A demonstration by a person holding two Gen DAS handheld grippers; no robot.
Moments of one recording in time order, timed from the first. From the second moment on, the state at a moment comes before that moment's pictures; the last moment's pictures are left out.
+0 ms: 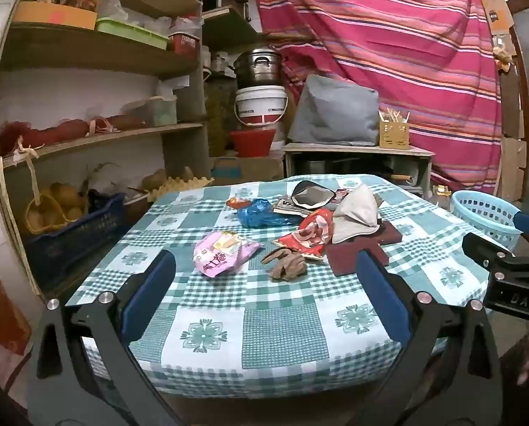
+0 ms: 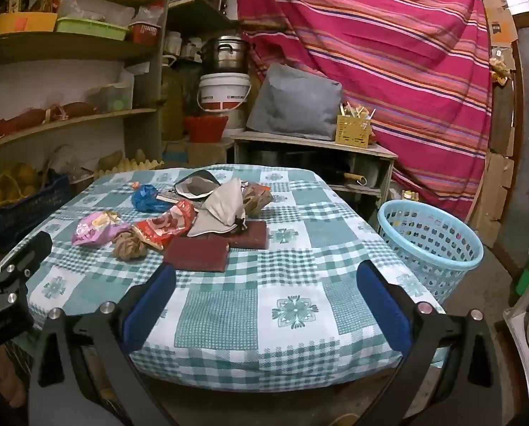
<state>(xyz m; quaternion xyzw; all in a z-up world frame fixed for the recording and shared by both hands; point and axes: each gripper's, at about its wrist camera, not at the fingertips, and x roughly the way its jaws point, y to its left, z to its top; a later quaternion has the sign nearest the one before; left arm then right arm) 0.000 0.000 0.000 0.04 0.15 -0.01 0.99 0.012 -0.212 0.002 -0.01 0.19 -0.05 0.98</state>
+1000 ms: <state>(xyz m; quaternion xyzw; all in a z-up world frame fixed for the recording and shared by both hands) 0.008 0.014 -0.002 0.02 0.16 0.01 0.99 0.010 -0.211 0.004 -0.01 0.19 -0.06 0.98</state>
